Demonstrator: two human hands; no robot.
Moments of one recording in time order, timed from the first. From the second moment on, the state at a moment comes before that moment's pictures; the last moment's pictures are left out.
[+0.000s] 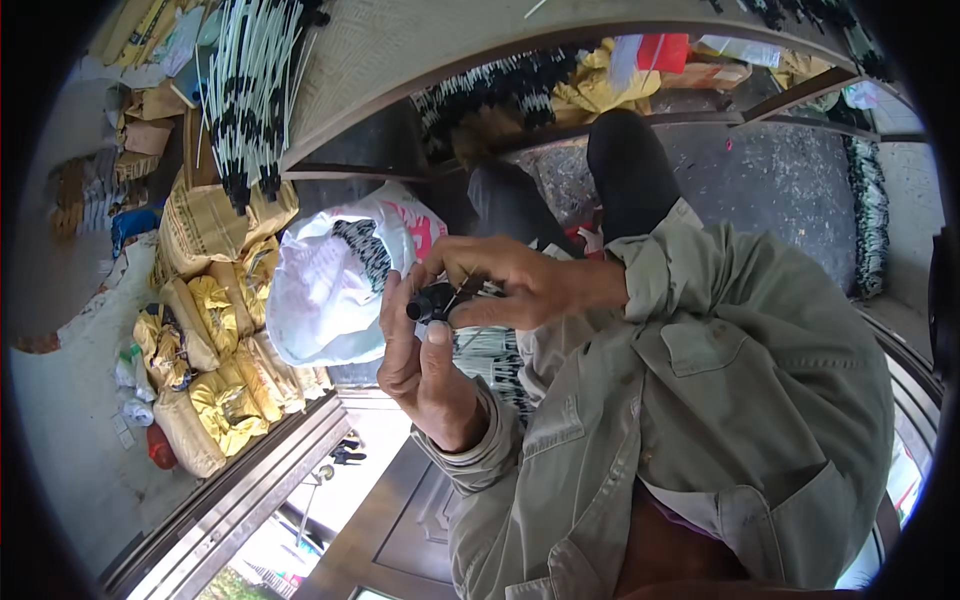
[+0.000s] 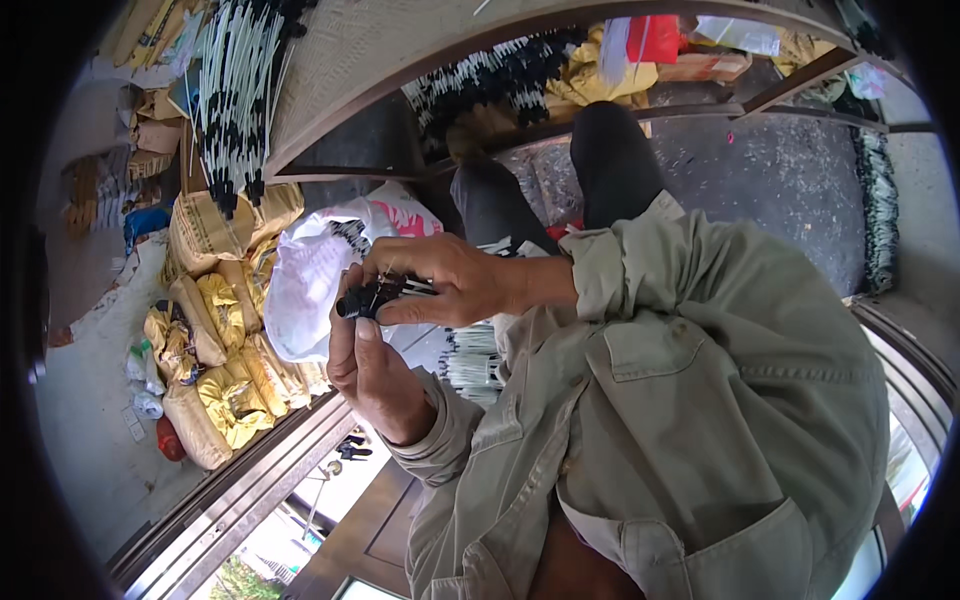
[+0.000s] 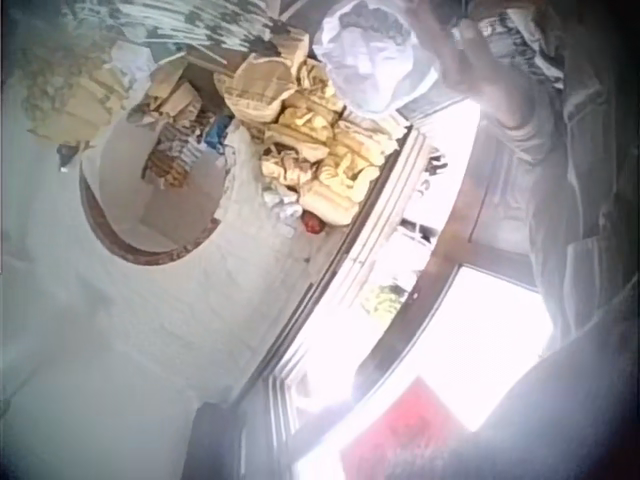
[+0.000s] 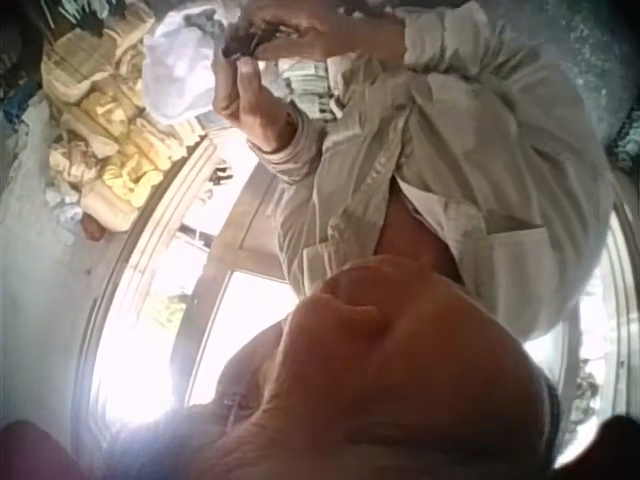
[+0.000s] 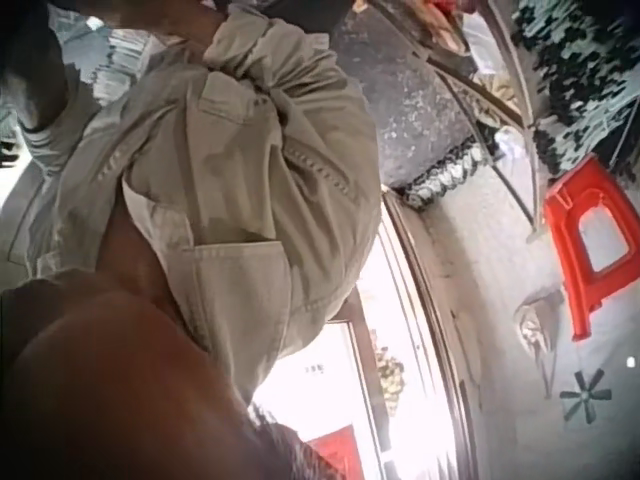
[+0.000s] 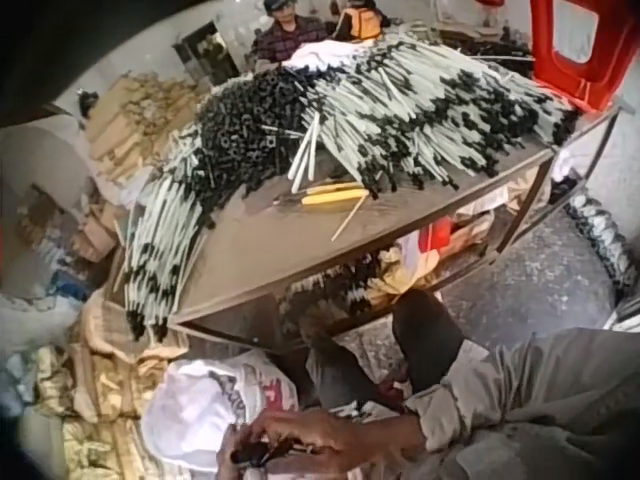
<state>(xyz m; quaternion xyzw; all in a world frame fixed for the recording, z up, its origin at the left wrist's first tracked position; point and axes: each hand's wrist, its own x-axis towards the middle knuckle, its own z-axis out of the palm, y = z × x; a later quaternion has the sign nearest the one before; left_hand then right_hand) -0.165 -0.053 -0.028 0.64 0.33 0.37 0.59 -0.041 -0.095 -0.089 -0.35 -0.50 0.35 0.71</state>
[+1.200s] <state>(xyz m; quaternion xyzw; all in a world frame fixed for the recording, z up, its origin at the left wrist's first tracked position) -0.158 -0.039 -0.038 0.70 0.46 0.47 0.27 -0.055 -0.068 -0.102 -0.43 -0.52 0.25 0.69</state>
